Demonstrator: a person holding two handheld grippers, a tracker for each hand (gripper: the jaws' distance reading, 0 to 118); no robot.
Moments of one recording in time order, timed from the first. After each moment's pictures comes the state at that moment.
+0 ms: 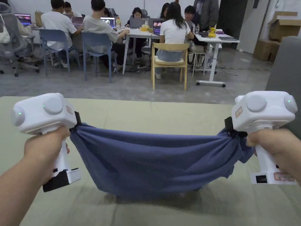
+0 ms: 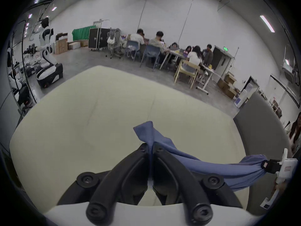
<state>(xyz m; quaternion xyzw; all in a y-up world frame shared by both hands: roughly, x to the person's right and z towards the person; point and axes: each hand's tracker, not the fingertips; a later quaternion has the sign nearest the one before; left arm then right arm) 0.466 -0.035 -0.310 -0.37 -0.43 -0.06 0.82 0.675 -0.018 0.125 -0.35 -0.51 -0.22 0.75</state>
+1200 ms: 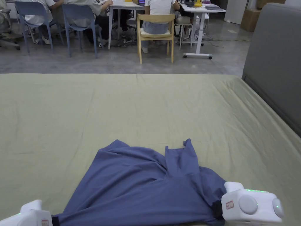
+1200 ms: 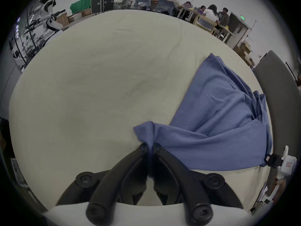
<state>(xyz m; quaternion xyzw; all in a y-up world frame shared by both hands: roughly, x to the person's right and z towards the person) 0.261 -0.272 -0.242 -0.50 -0.38 -0.16 0.76 0.494 -0.257 0.244 -0.41 -0.46 -0.35 0.71</state>
